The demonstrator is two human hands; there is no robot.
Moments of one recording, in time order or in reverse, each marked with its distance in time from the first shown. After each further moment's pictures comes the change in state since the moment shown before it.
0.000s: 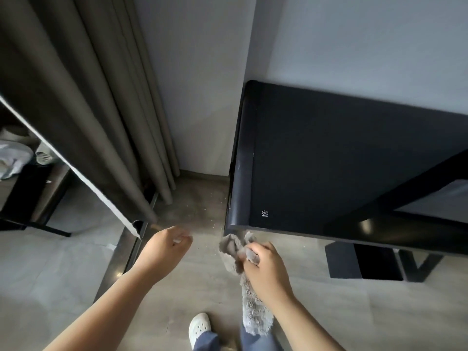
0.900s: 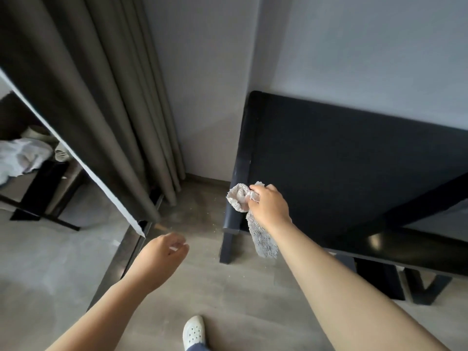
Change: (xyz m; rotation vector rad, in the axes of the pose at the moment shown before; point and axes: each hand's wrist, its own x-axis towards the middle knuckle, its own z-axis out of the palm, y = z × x) left_hand -0.035 0.031 0.001 0.021 0.046 -0.067; right_hand 0.127 -0.029 -0.064 -0.292 0.076 -0.136
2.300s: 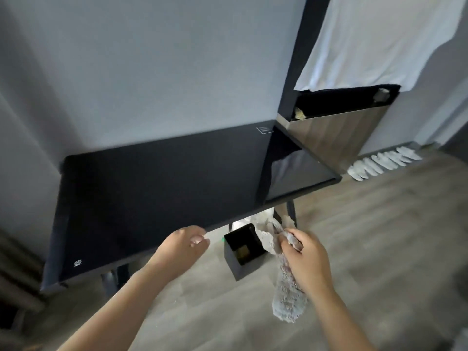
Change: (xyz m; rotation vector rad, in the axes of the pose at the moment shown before) left_hand -0.175 0.370 0.197 0.045 -0.370 0.612; right_hand -0.397 0.320 -0.261 0.438 0.679 0.492
